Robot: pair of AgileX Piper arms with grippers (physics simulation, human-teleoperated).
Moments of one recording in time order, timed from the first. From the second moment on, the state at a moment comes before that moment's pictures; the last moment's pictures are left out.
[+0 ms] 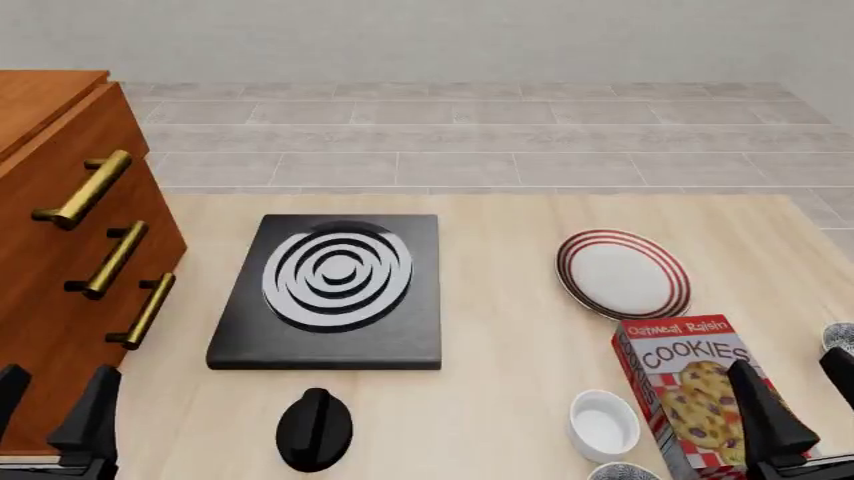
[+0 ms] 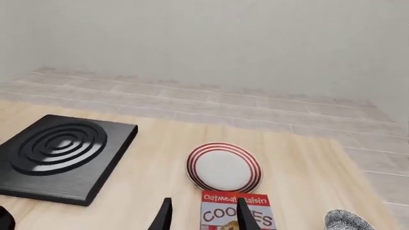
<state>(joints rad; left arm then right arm) 0.00 0.00 -0.01 -0.01 -0.01 0.10 0.04 -0.17 0.21 -0.07</state>
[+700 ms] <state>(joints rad) 0.00 0.00 0.00 -0.01 -0.02 0.14 0.08 -0.30 0.38 -0.22</state>
